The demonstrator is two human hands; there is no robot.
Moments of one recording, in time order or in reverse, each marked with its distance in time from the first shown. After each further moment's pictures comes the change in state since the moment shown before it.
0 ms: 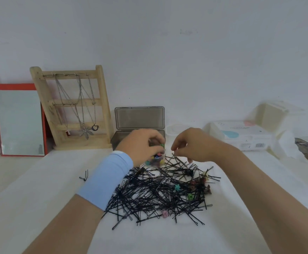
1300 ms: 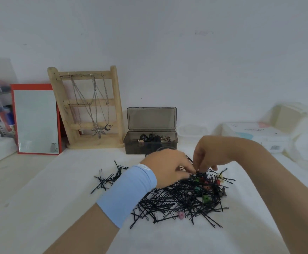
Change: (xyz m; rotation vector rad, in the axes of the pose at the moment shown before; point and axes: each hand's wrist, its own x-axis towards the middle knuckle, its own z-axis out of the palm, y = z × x) left_hand -0.025 0.020 0.017 0.197 -0.350 0.218; right_hand -0.004 -0.007 -0.017 -0.211 -0.430 0.066
